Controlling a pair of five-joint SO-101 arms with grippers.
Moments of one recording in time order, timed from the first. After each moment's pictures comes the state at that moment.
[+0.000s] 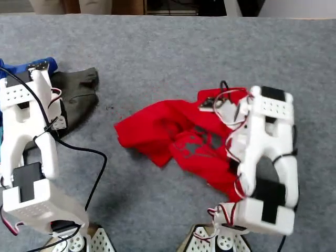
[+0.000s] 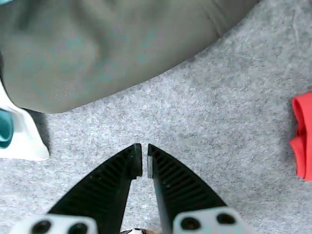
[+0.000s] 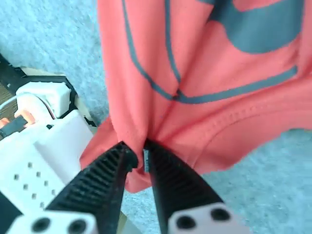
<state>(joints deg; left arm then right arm) -21.1 6.0 3.3 89.7 -11.8 12.2 -3.5 23.7 100.7 59.7</state>
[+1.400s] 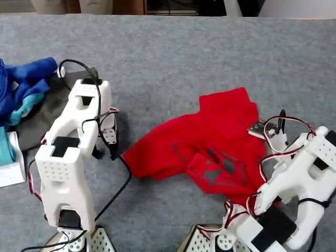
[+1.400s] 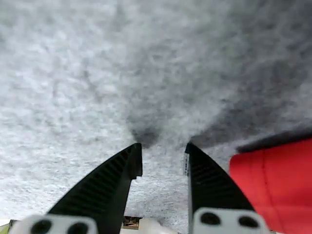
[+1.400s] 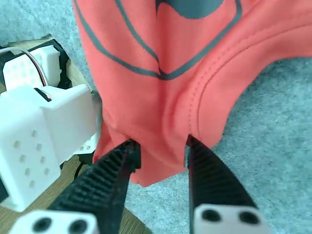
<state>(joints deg) 1.1 29.5 1.1 90.1 -1.5 43.3 -15.1 34.9 97.4 80.1</state>
